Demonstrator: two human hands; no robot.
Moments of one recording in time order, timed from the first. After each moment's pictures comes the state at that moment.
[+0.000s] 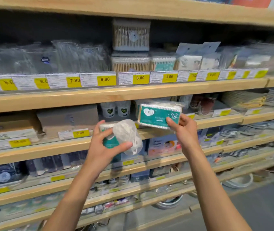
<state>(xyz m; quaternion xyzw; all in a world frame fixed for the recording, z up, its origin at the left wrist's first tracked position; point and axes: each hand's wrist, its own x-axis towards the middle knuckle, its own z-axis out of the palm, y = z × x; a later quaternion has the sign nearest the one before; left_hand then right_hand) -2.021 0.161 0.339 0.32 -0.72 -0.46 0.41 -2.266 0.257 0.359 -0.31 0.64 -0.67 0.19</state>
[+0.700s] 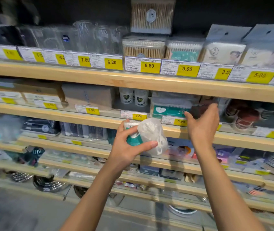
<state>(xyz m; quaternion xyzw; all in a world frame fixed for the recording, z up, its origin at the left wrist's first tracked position) -2.117 0.234 0.331 0.46 -0.63 -0.45 0.44 -2.349 0.206 0.349 -0.41 0.76 -0.51 -0.03</state>
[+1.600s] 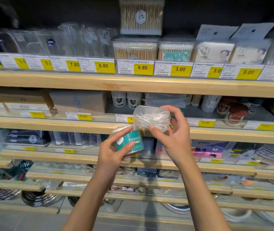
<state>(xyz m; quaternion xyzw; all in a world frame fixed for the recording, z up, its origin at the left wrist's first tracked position) -2.094 0.229 0.315 0.34 -0.51 -0.60 0.52 -2.272 0.250 0.354 -0.53 0.45 -0.67 0.28</state>
